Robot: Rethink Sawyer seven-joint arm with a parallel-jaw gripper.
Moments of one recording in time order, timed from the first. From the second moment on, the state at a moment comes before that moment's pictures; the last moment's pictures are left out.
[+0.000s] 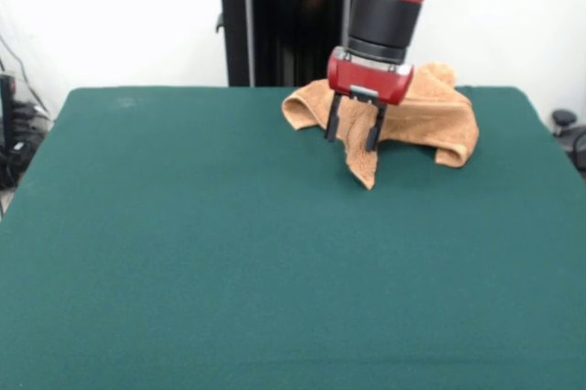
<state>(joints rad) 0.12 -0.52 -0.24 1.93 -0.19 -0.10 2.30</state>
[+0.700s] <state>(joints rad) 0.13 -0.47 -0.24 1.90 -0.19 -0.13 2.30</state>
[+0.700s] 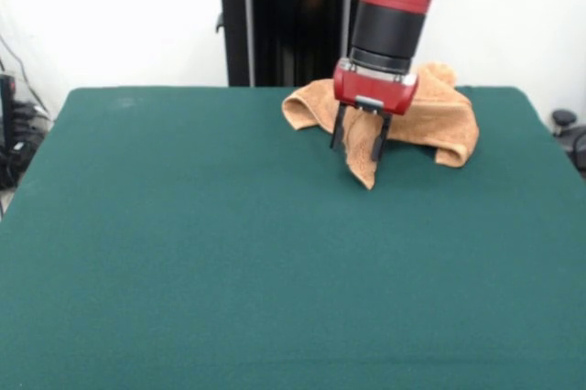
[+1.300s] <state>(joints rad) 0.08 -0.40 -0.20 1.88 -0.20 -0.14 2.30</state>
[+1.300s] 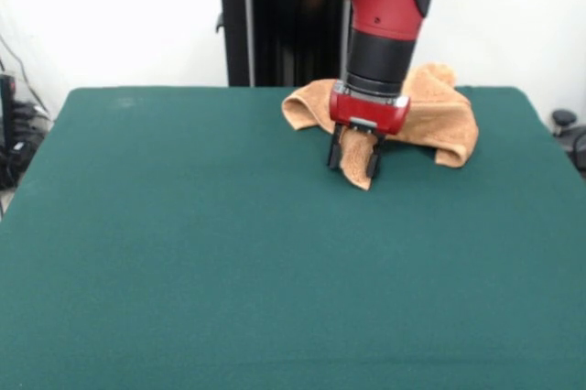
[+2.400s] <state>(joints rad) 0.08 -0.40 -0.20 1.88 -0.21 -0.14 2.30</state>
